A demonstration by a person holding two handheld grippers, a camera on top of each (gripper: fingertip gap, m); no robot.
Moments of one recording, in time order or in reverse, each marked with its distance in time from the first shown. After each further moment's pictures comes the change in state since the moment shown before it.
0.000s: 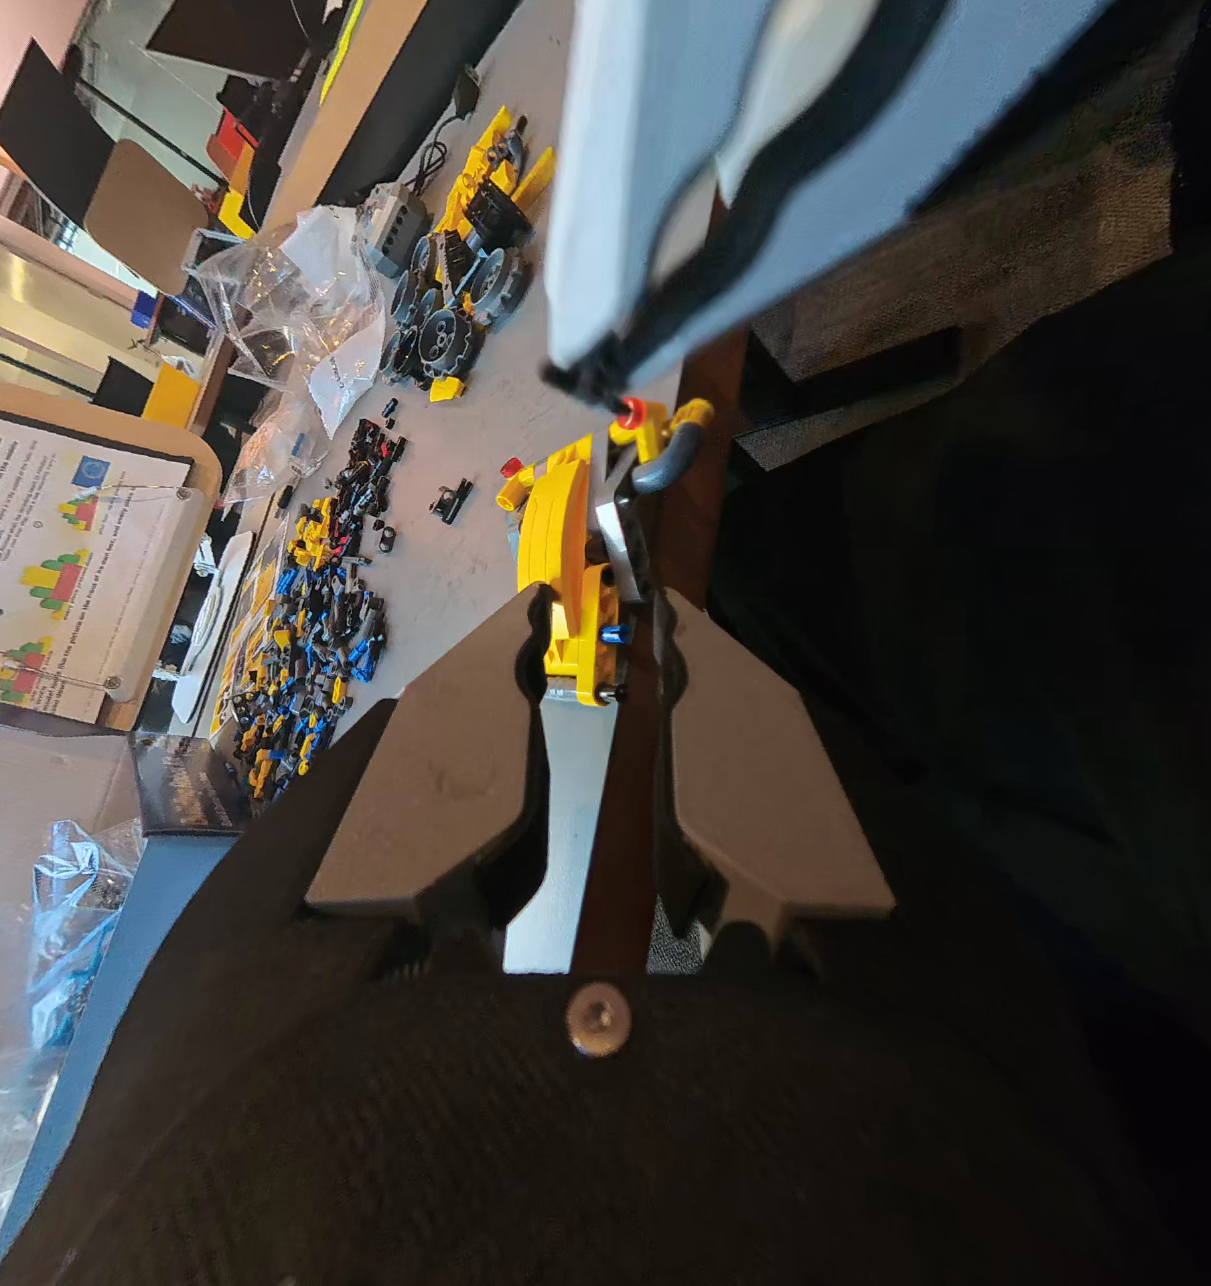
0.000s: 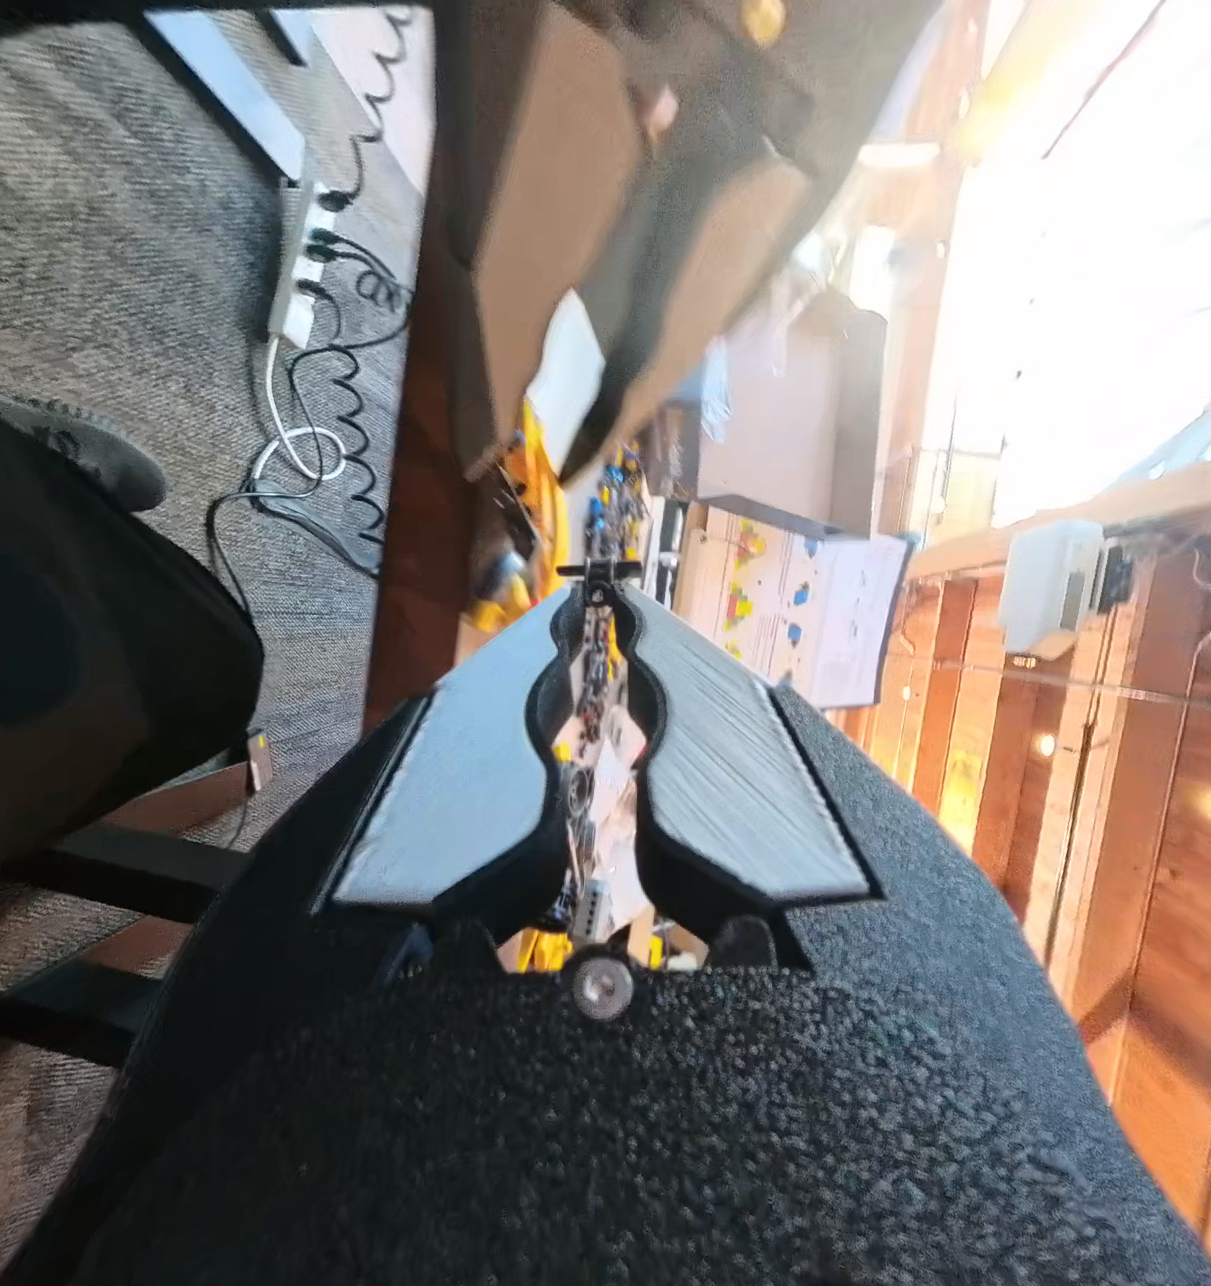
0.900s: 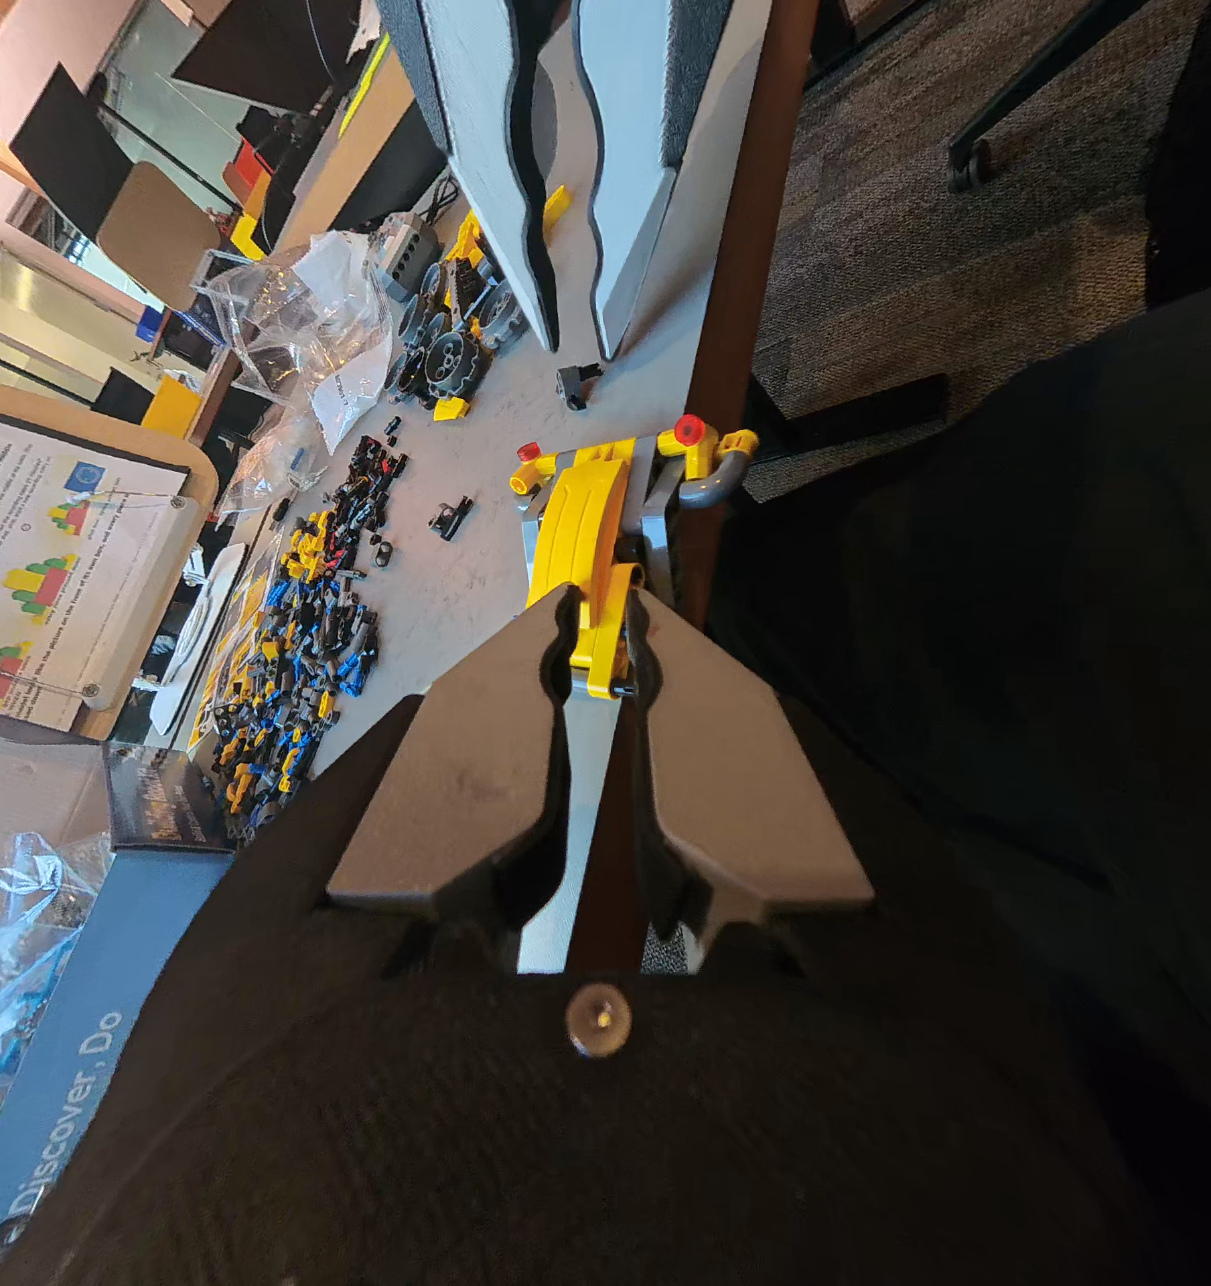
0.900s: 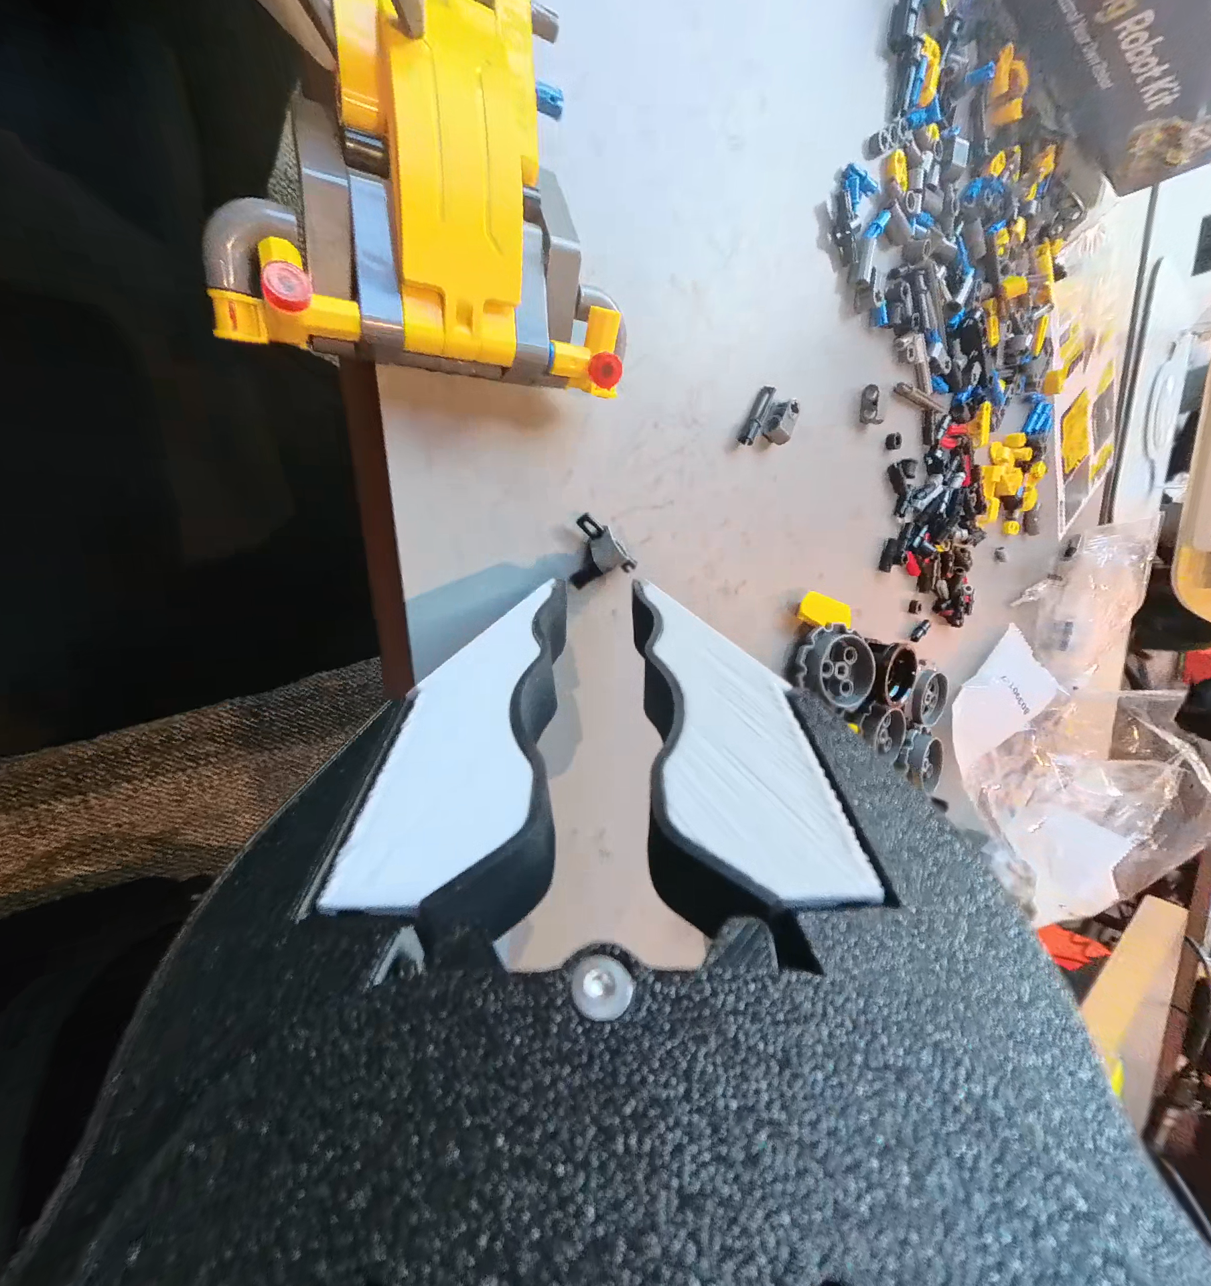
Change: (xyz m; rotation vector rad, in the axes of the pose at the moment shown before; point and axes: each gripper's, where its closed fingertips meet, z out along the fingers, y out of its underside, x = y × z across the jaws) left arm 0.000 -0.005 0.003 0.047 -0.001 -0.040; right arm -0.038 0.098 0.024 -0.105 -0.648 0.478
